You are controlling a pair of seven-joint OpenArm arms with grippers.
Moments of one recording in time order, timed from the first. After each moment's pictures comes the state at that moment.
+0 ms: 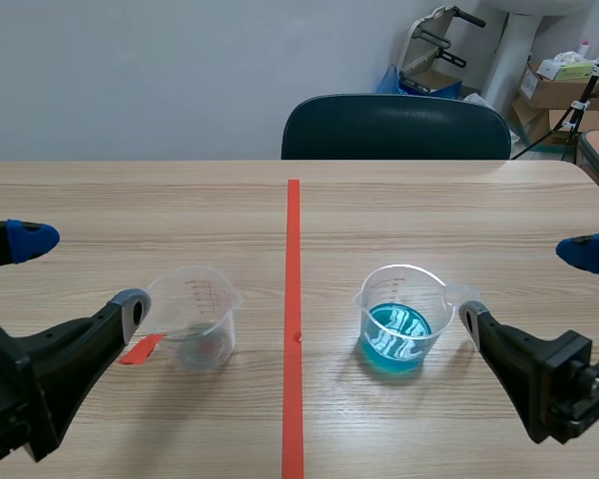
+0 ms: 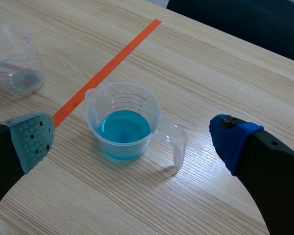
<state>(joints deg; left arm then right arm) 46.9 -32.3 -8.5 119.0 -21.9 -25.5 -8.4 -45.2 30.5 12.3 114.5 16.4 24.4 6.6</state>
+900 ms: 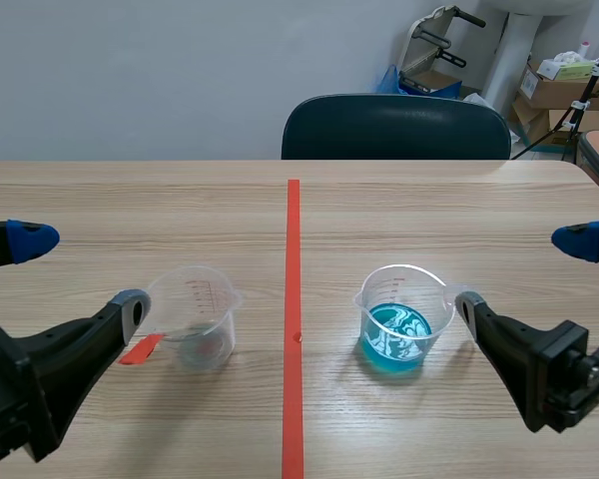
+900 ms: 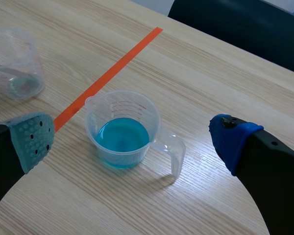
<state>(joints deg) 46.9 -32.3 -8.5 119.0 -21.9 -25.5 -8.4 -43.5 30.5 12.3 114.5 15.5 25.6 7.1</state>
